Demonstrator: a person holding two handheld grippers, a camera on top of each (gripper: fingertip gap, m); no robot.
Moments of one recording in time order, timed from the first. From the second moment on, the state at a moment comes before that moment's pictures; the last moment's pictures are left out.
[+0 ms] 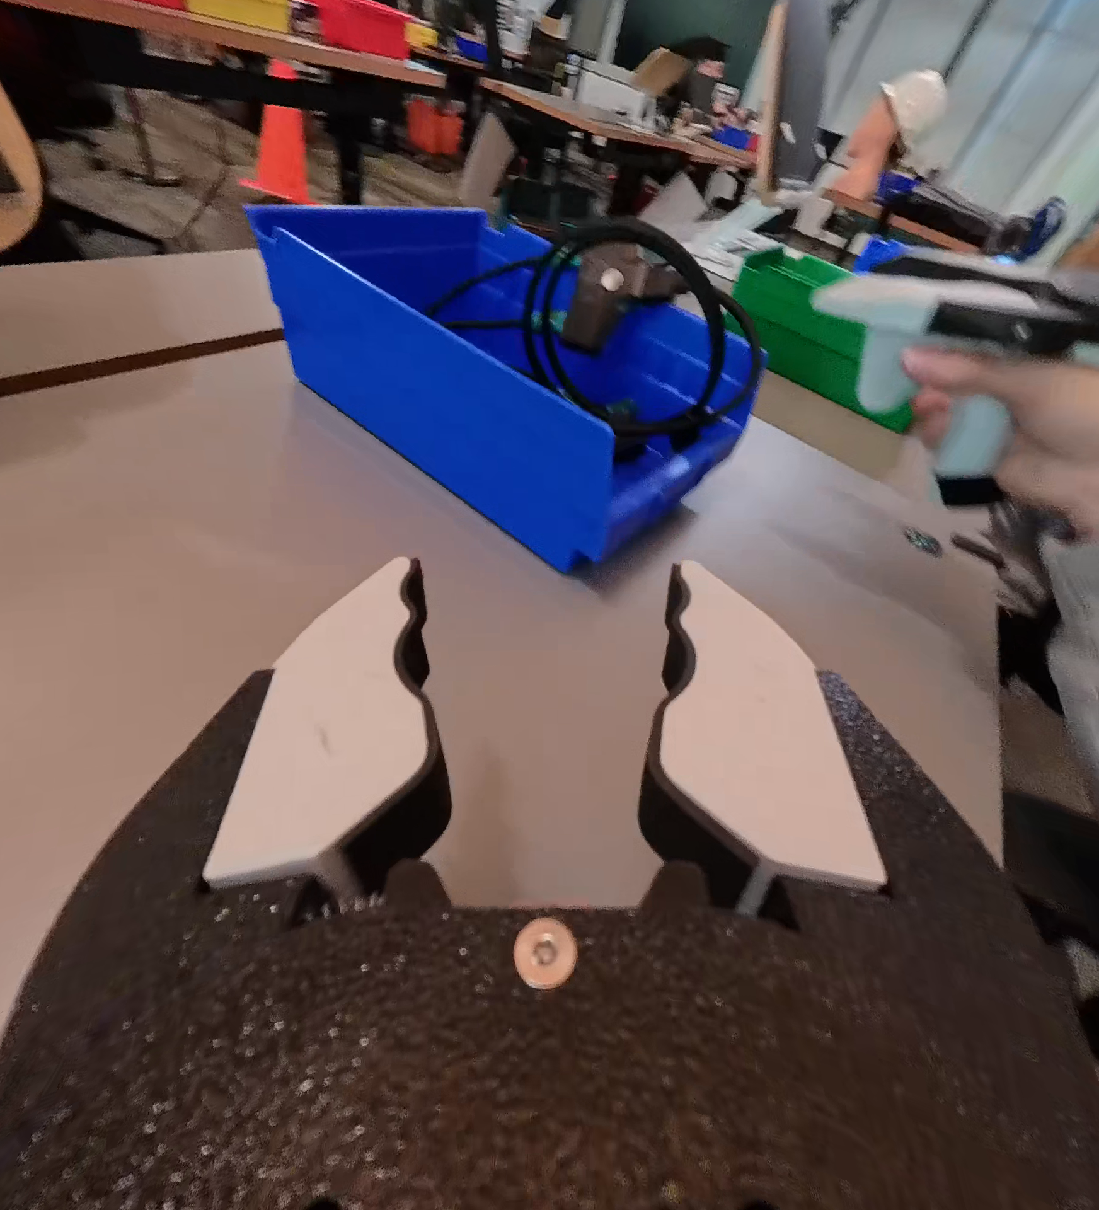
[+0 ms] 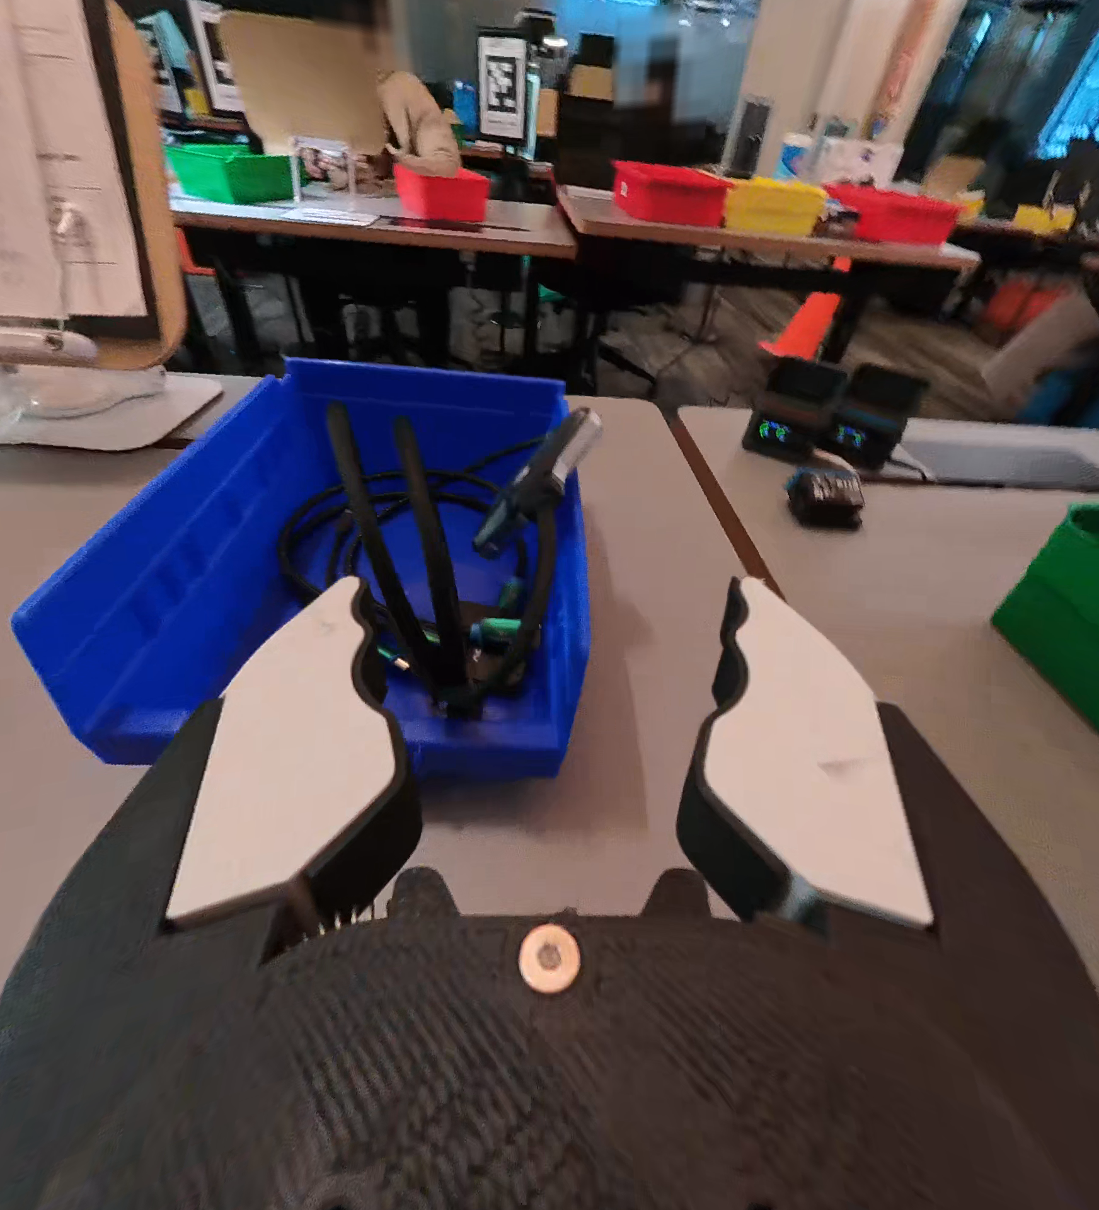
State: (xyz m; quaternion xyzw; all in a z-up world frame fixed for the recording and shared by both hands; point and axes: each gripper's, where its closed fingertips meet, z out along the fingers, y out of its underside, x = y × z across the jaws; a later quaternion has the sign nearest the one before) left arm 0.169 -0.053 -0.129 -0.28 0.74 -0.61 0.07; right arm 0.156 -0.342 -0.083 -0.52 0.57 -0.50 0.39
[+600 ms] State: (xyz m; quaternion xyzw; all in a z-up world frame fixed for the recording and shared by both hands) left arm 0.267 -0.193 -0.197 -0.35 0.86 -0.34 0.13; right arm 0.152 -0.365 -0.123 -0.54 0.60 -0.51 0.29
